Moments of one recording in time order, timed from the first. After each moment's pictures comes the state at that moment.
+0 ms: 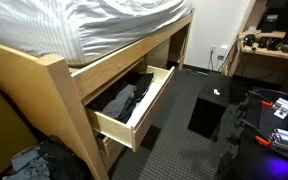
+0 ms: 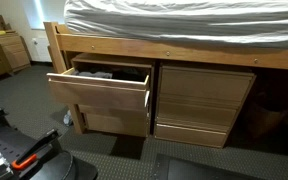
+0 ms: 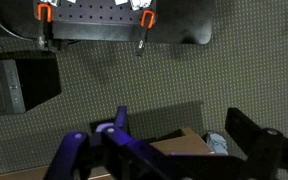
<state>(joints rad) 0.16 -0.70 0.14 -2.60 0.19 1.77 0.16</state>
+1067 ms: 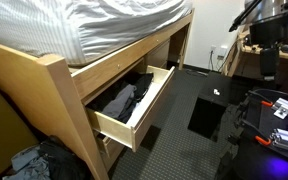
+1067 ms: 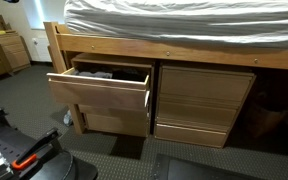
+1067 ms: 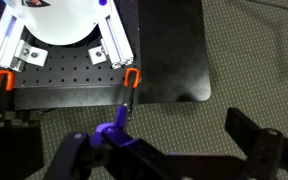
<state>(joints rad) 0.19 -0.46 0.20 -2.75 0.35 1.88 0.20</state>
